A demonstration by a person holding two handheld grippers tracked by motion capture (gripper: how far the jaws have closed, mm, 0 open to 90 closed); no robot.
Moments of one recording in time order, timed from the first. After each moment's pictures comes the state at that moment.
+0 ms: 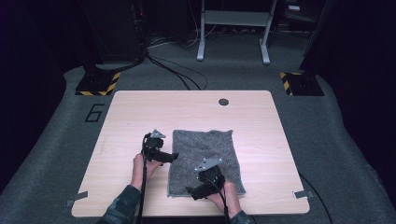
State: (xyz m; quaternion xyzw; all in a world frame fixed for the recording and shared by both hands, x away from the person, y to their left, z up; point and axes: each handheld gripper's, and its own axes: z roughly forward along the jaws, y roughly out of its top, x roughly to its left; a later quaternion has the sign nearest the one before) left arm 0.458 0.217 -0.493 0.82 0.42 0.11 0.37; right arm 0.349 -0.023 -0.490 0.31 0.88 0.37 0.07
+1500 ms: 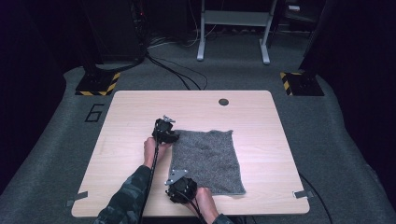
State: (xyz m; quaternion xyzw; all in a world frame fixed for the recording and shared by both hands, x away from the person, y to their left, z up) left arm 0.530 0.188 -0.510 0.82 0.45 0.16 0.32; right arm 0.333 0.056 -0.514 0.22 0.91 0.34 0.09
